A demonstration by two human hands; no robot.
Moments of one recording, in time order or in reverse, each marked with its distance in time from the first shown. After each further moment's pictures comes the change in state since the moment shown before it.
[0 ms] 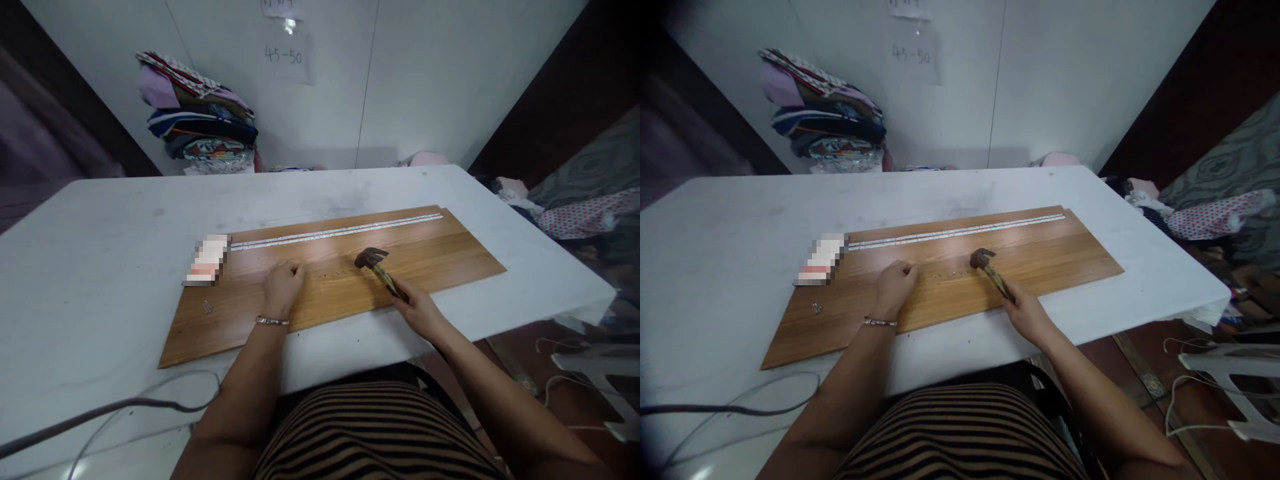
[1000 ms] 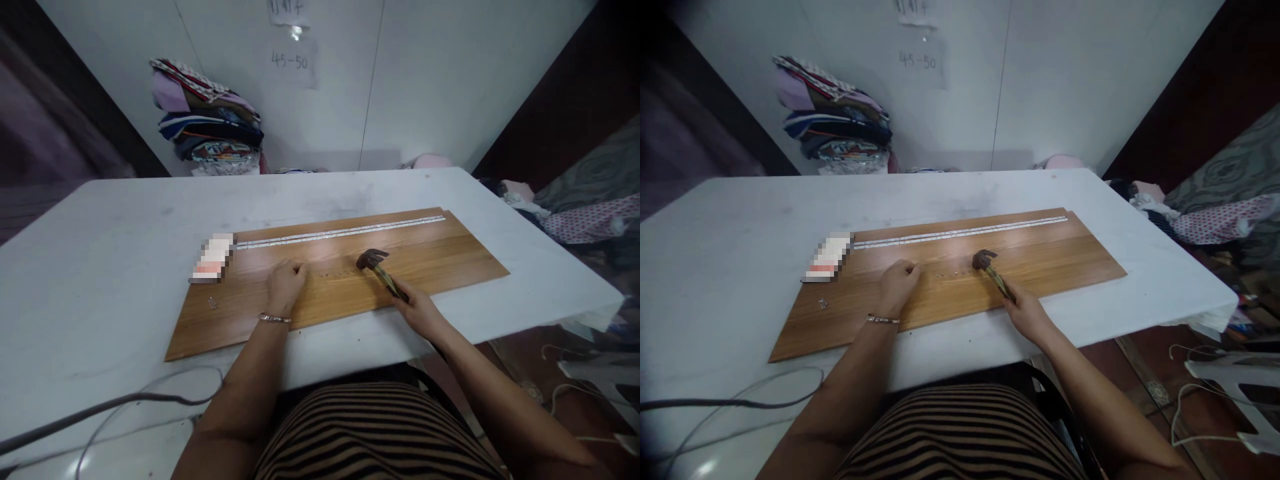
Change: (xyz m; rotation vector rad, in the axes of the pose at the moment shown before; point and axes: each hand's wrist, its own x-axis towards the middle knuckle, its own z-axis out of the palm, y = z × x) left_hand -0.001 0.000 0.000 -0.038 0.007 -0.007; right_hand 0.001 0.003 0.002 0.014 -0.008 0.031
